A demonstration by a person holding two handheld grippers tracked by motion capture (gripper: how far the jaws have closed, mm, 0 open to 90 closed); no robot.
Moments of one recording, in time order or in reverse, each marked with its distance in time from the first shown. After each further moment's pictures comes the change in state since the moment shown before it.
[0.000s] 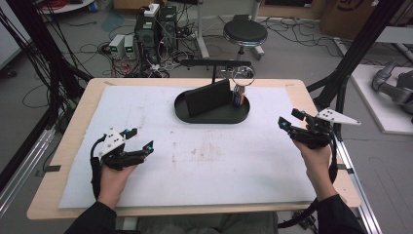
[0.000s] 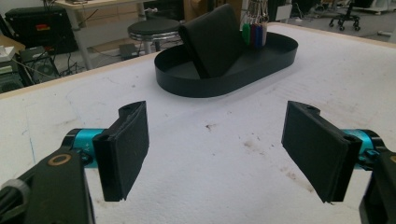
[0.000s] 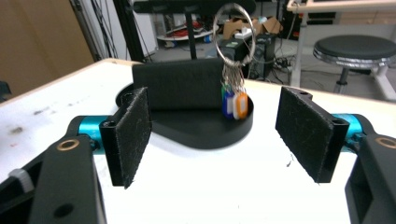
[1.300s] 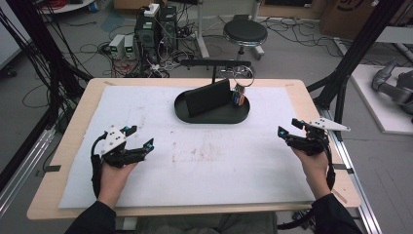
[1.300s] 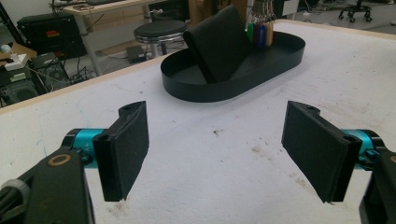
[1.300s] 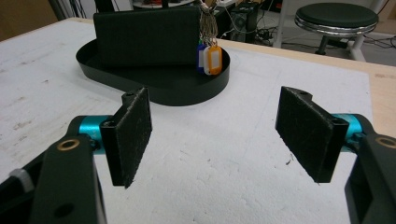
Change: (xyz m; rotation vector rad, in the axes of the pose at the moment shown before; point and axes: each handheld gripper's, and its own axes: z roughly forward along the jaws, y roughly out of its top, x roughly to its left) left arm -0.002 0.009 0.001 0.012 0.025 0.046; right arm -0.013 -0.031 0.009 0.107 -0.081 -0.036
